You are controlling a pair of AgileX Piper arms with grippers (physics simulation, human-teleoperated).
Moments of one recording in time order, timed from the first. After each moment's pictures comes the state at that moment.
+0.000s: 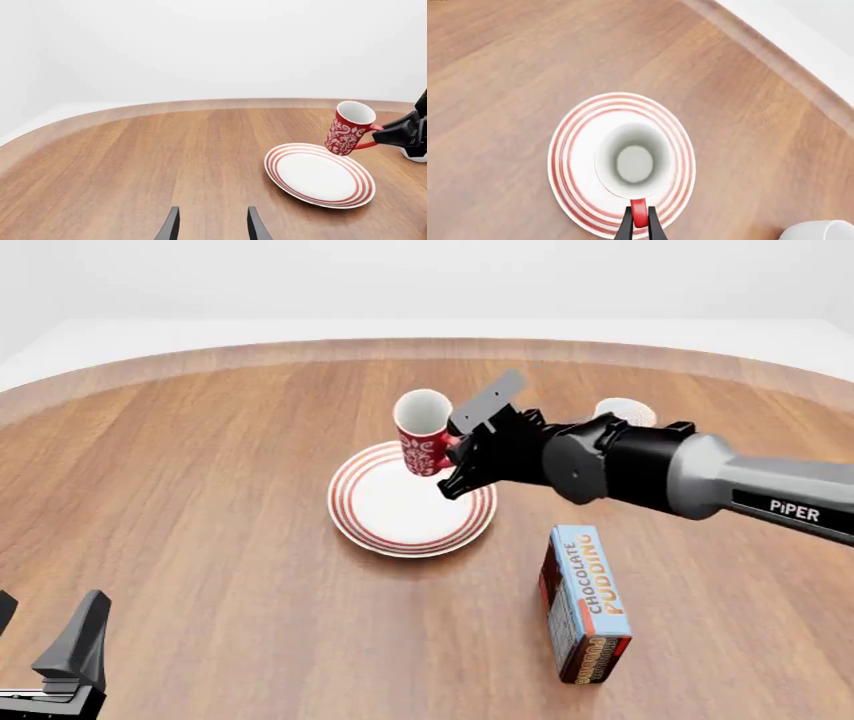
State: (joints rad) left arm 0.00 0.00 0.00 0.00 0.00; right arm 0.55 1.72 -1.18 0.11 -0.28
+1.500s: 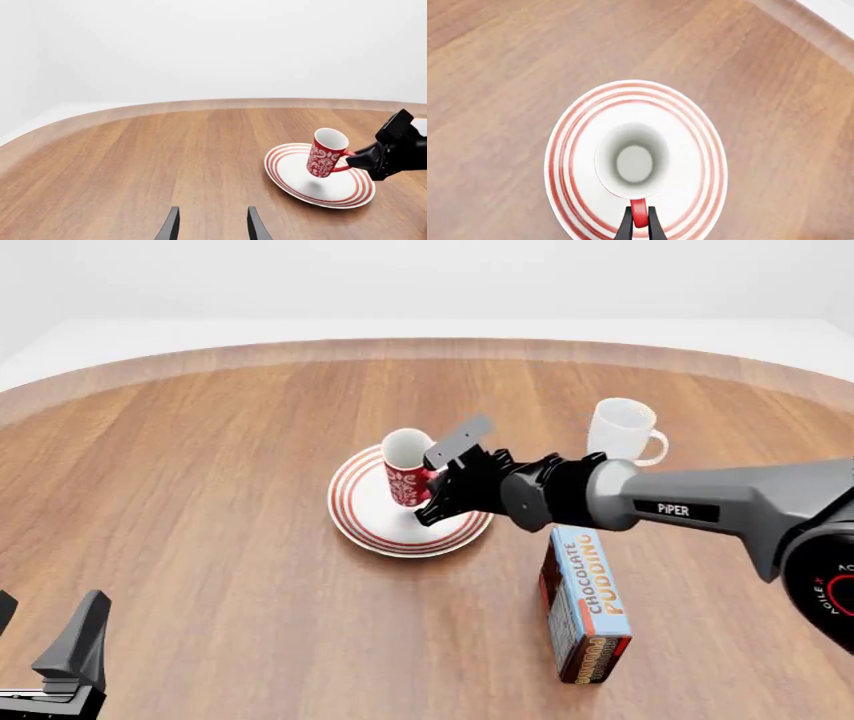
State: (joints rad) left arm 0.00 0.00 0.00 0.00 0.00; right arm 0.56 1.95 -1.22 -0.02 -0.21
